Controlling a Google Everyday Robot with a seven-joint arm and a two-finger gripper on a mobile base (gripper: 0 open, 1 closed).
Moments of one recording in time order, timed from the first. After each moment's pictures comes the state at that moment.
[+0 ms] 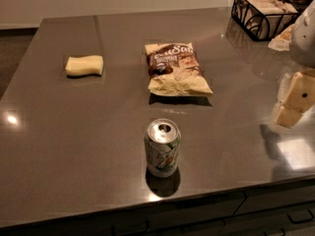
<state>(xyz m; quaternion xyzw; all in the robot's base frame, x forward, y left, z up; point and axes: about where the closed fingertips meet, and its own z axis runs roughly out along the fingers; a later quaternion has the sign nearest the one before) 0.438 -0.216 0.980 -0.60 0.78 -0.04 0.17</state>
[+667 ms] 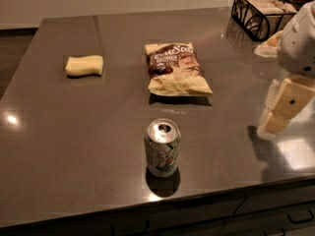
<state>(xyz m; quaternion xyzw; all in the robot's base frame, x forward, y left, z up) 0.432 -0.192 0.972 -0.62 0.77 -0.01 0.18</state>
